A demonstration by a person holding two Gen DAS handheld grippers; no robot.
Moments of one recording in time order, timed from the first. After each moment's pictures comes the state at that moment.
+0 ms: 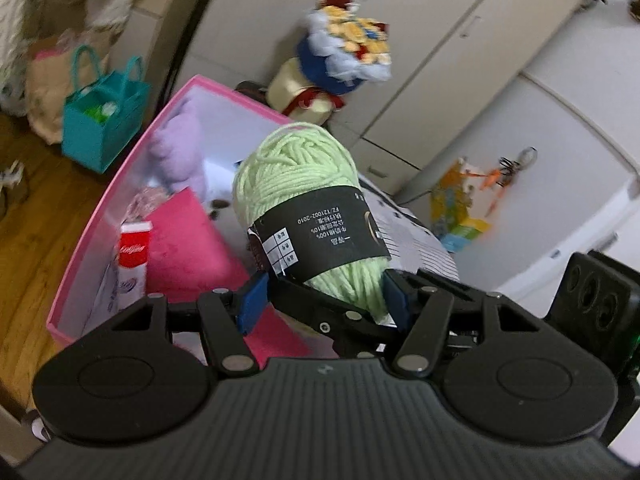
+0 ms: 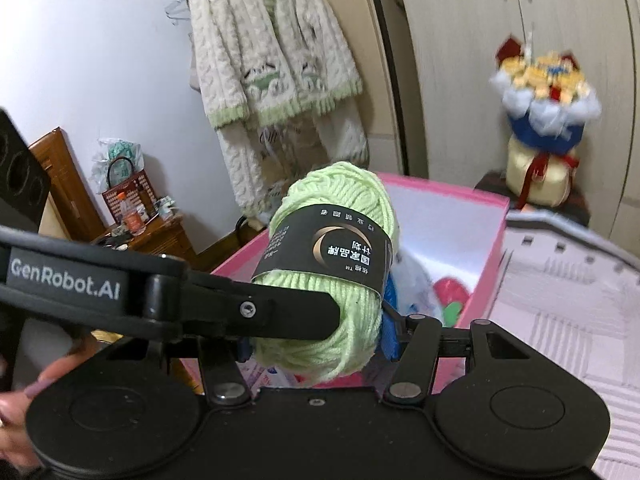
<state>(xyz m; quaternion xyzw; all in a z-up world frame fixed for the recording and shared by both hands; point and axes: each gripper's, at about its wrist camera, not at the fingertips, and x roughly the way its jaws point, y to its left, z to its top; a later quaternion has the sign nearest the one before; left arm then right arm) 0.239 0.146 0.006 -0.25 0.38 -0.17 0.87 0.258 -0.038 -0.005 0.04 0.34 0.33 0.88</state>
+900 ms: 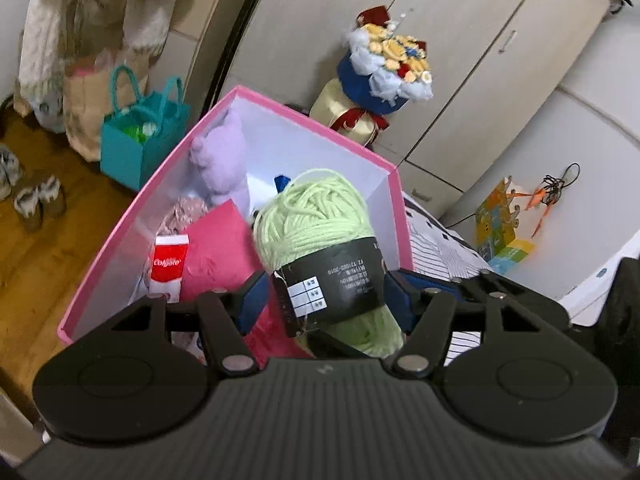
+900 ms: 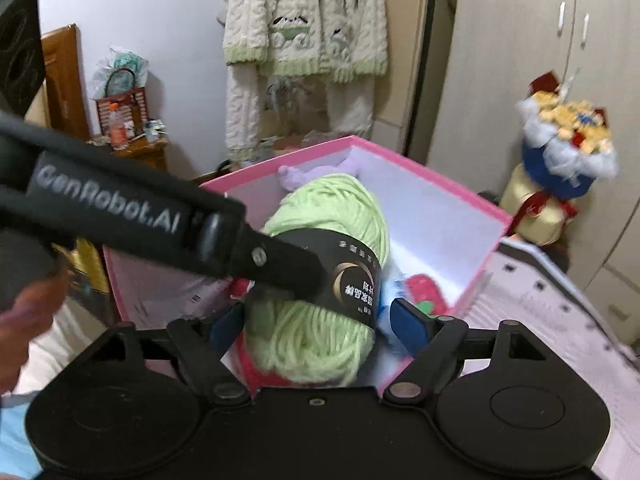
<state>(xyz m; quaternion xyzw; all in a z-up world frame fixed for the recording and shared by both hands) 0.238 0.135 -0.011 -0.22 0.35 -0.11 0.90 0.249 -0.031 -0.017 -0.14 0.31 0.32 0.88</state>
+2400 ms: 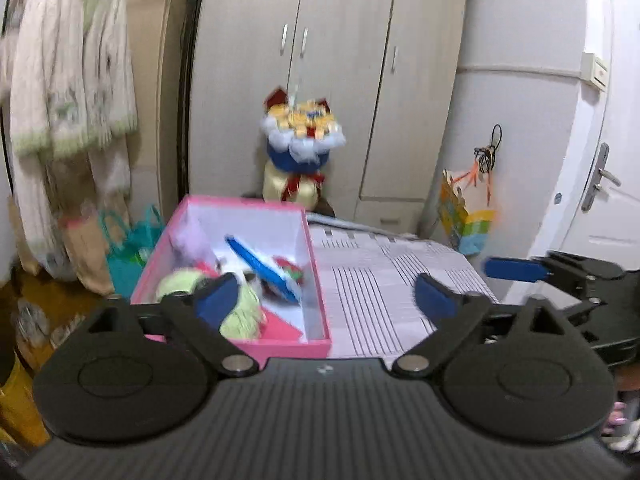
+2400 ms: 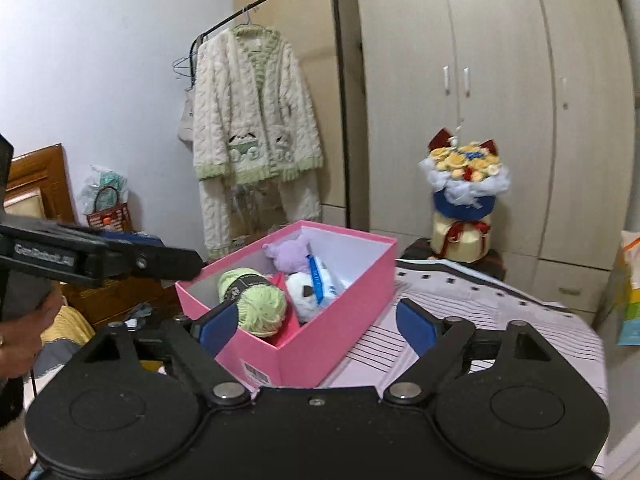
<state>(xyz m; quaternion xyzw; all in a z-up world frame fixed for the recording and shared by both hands) 0.075 0.073 0.071 -0.04 0.21 -0.14 0.97 0.092 -0.158 0.048 -0.02 0.21 0.25 0.94</state>
